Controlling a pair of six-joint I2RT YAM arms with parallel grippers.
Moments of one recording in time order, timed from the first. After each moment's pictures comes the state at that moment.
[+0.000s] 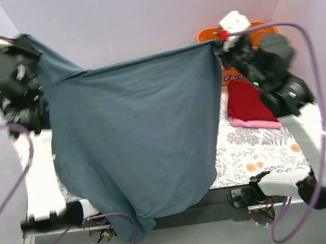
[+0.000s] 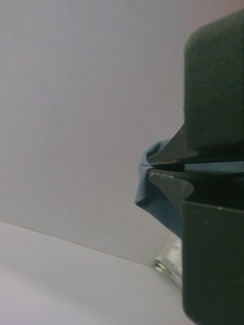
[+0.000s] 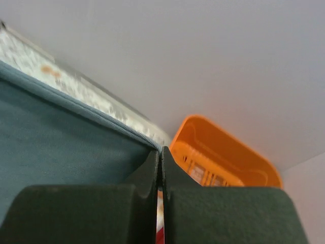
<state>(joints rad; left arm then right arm) 0.07 1.24 1.84 -0.27 -0.29 -0.43 0.54 1.16 1.71 -0.47 0.03 -0.39</state>
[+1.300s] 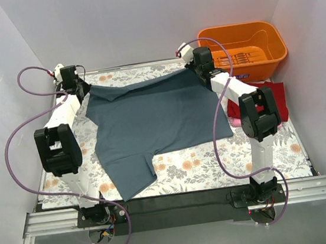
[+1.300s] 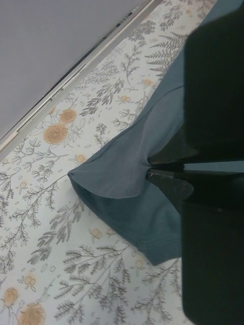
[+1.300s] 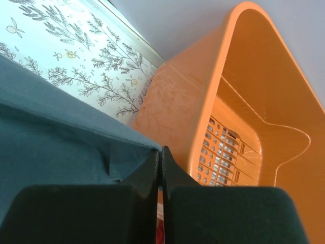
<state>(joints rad) 0.06 1.90 1.51 -0.19 -0.18 -0.61 0.36 2.04 1.59 0.01 0.25 -0.62</state>
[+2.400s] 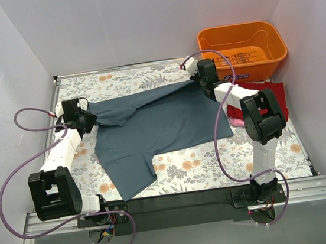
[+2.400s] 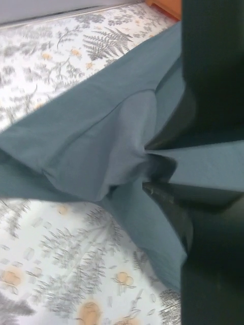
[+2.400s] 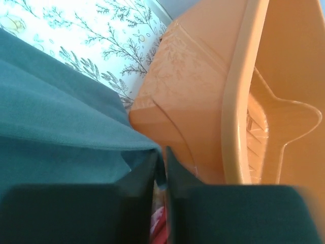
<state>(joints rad) 0.06 1.37 0.95 -0.34 -0.12 -0.92 0.35 1.97 1.36 0.15 0.28 -0.68</state>
